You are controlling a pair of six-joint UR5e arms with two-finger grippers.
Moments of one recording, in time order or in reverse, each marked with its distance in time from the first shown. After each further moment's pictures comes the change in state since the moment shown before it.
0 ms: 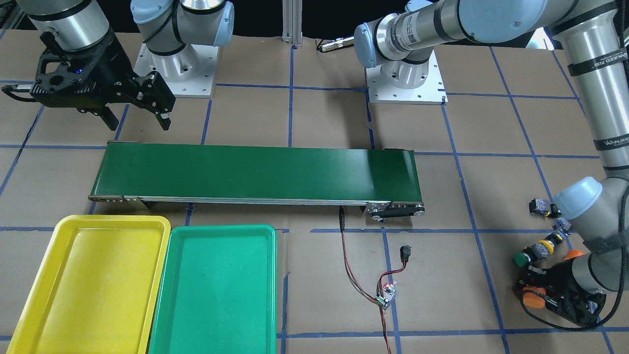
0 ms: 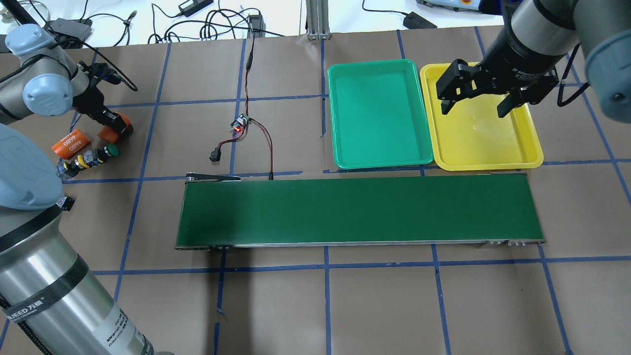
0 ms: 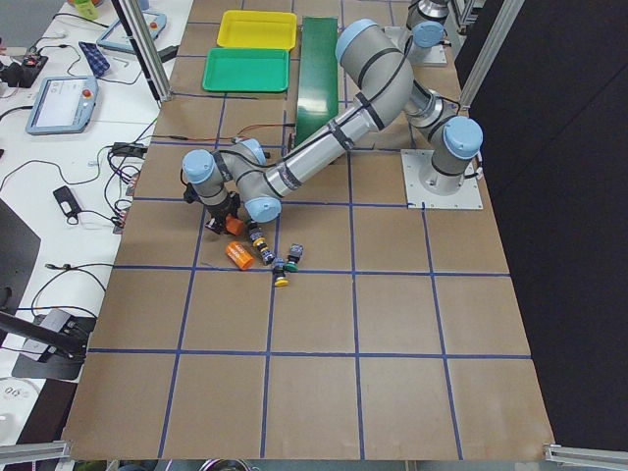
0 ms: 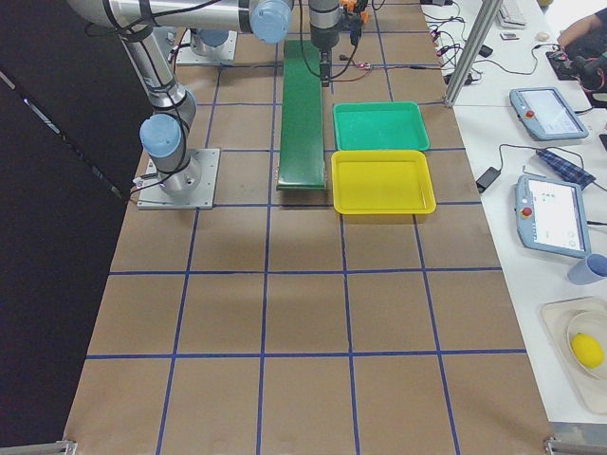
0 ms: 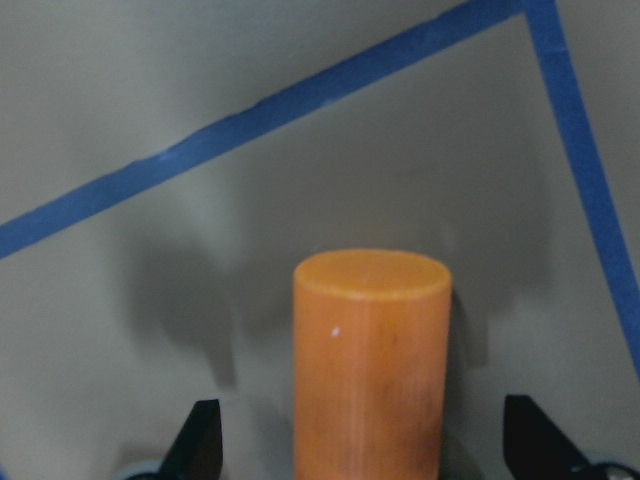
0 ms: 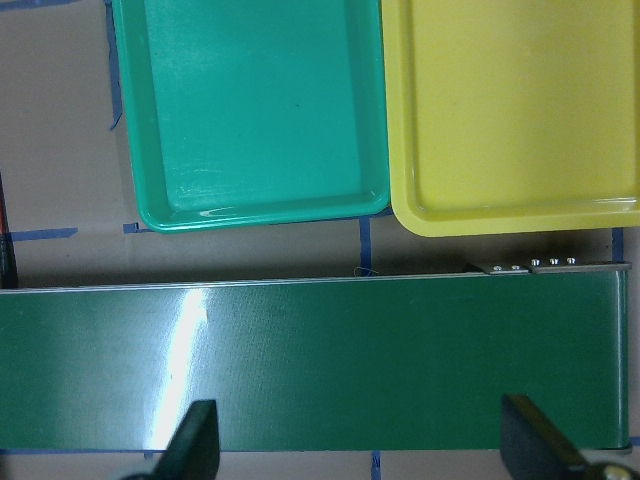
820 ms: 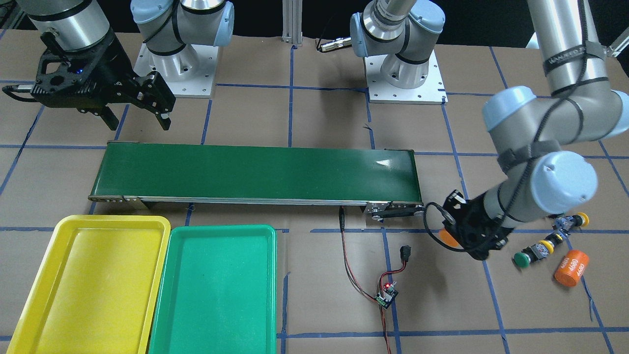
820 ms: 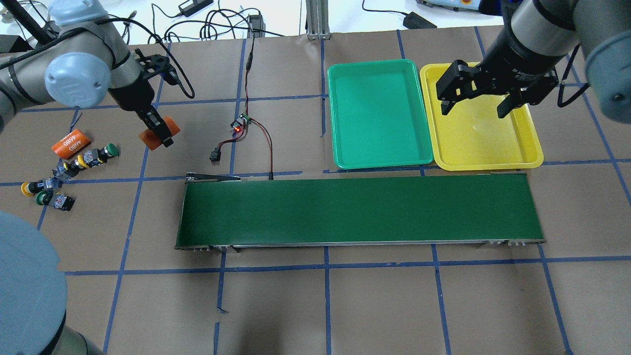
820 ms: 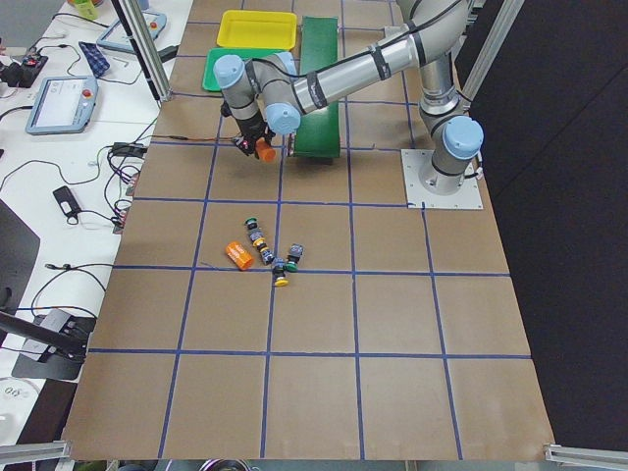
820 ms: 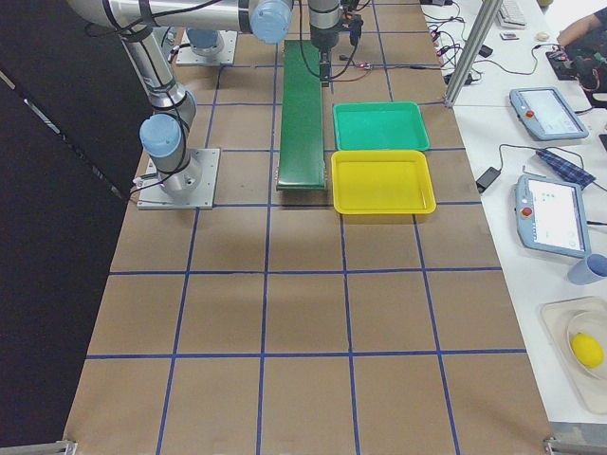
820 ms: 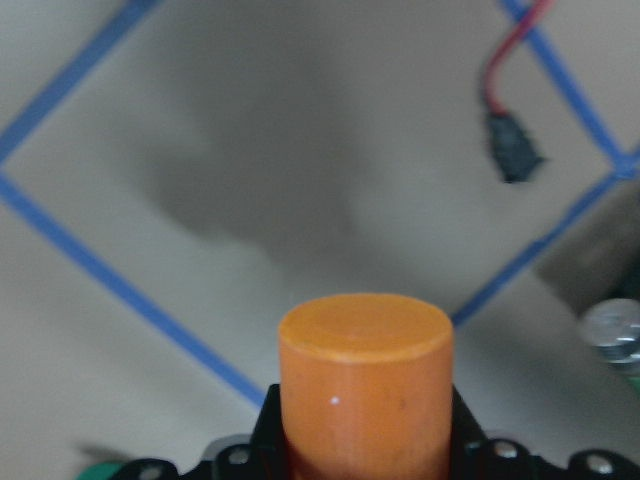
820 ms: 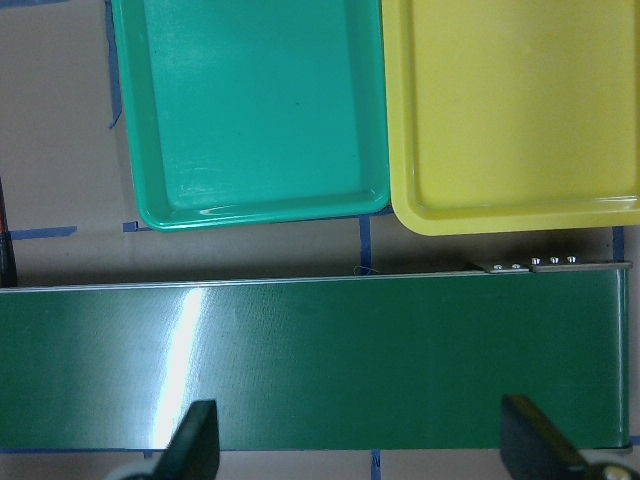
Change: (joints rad) left arm -0.288 0.391 -0.314 -0.179 0.012 0.078; right arm 0.000 0.000 0.002 0.001 0.000 0.000
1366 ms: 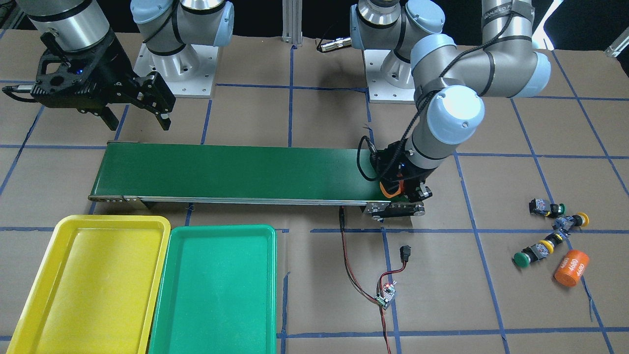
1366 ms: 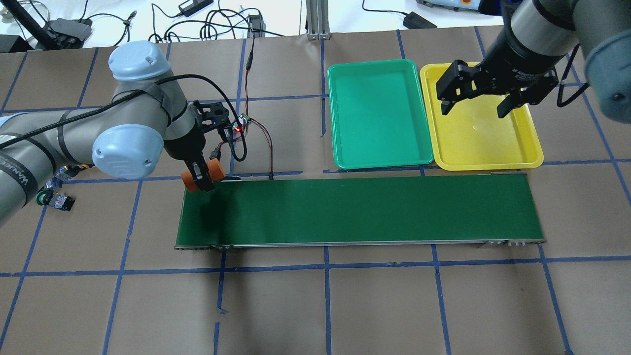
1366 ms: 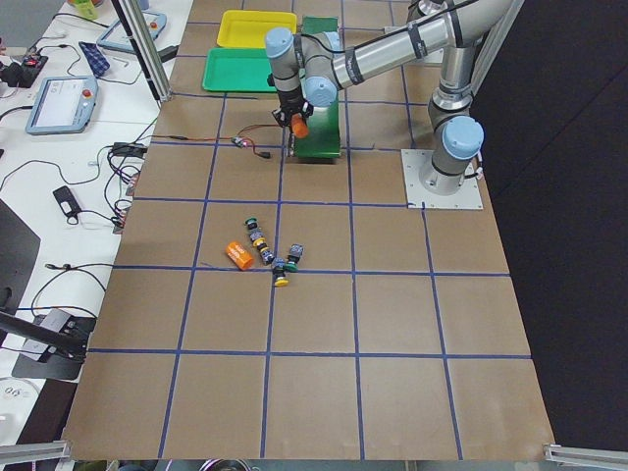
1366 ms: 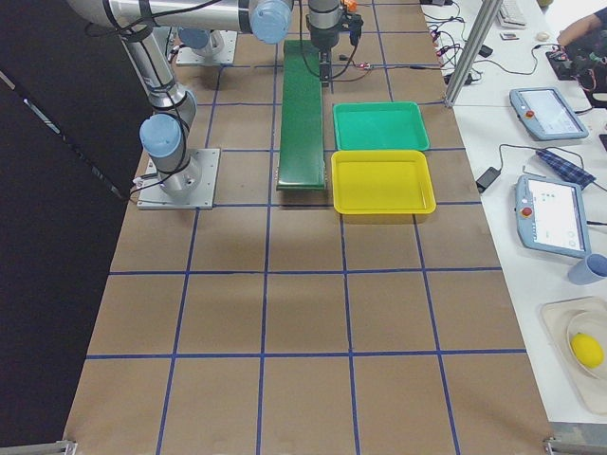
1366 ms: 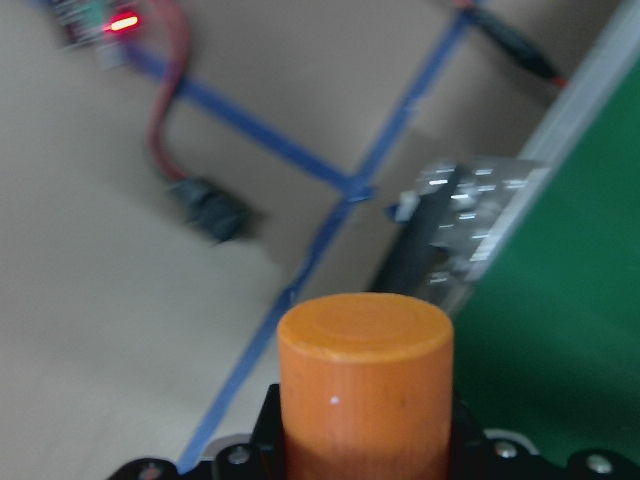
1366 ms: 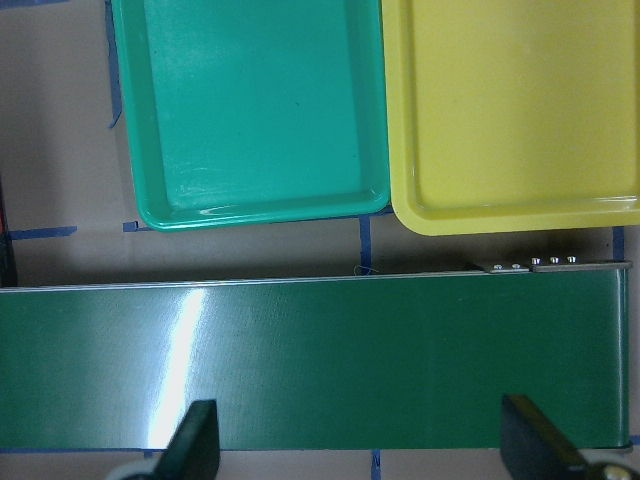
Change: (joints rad) left arm -0.176 0.193 -0.274 0.103 0.001 0.086; right arm 0.000 0.000 0.000 0.000 -0.001 0.000
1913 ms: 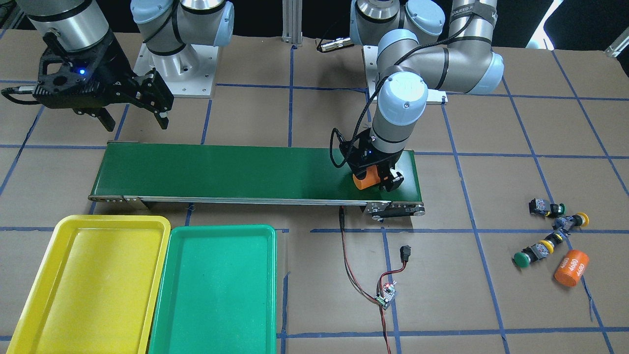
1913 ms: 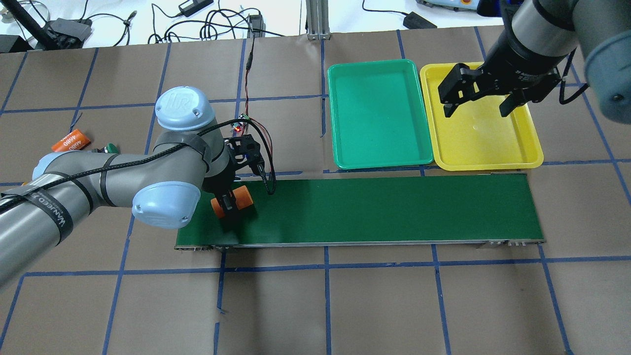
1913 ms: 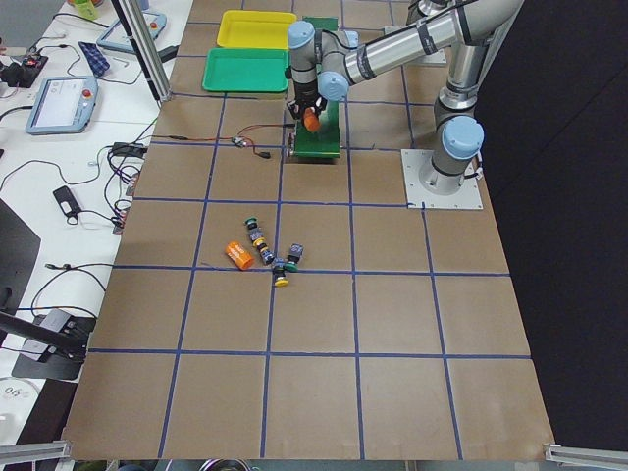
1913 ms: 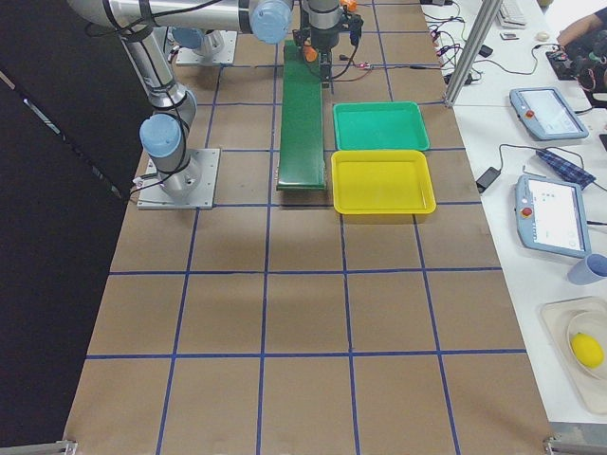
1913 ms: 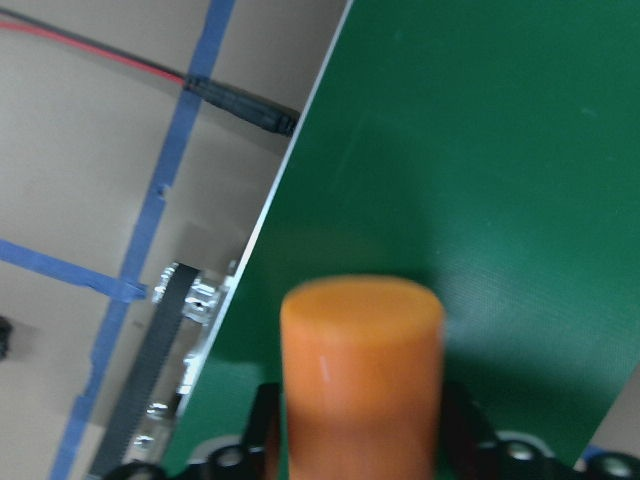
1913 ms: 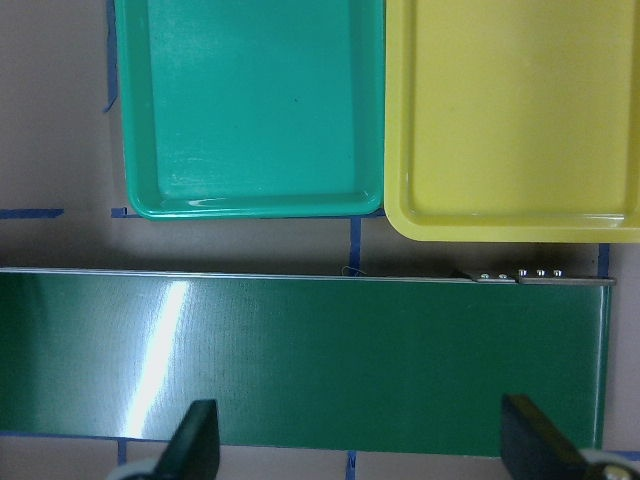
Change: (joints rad) left arm -0.097 0.032 -0.140 0.145 0.047 -0.169; right arm 0.000 0.000 0.001 -0.001 -0.021 -0.089
